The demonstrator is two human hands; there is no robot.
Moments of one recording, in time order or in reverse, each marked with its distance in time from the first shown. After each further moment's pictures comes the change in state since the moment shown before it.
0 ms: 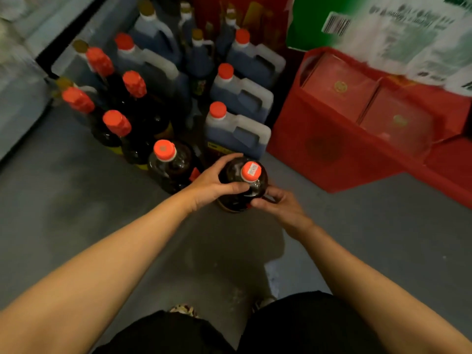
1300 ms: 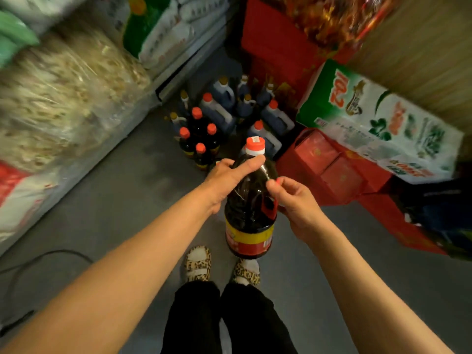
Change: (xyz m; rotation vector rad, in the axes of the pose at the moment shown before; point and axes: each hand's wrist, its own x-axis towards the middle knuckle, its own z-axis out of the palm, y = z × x) left_hand -0.226 0.339 -0.036 -0.435 0.381 -0.381; right_hand -0.200 -0.383 0.035 0.116 -0.116 0.145
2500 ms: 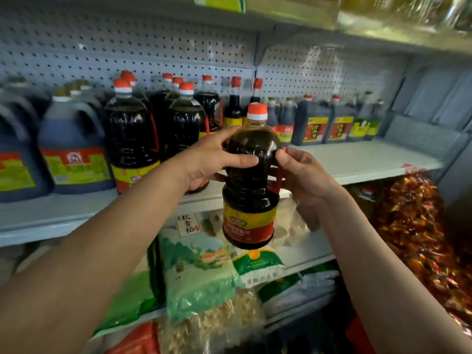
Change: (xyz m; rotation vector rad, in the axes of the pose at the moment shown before) left_hand -0.440 0.460 -0.364 0.108 0.530 0.874; right_hand -0.081 -0.613 0.412 -0.244 -0.839 -0.796
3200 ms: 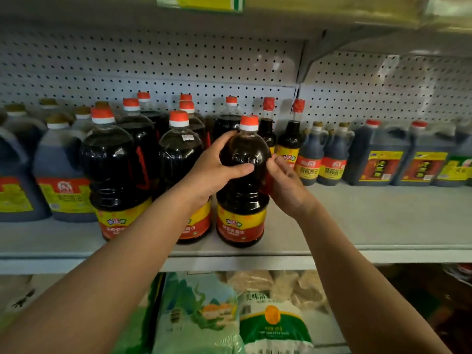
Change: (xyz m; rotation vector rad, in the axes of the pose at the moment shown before) left_hand 0.152 -0.025 -0.019 0.139 0.495 0.037; right_hand 0.213 0.066 -0.054 0.110 -0.274 -0.030
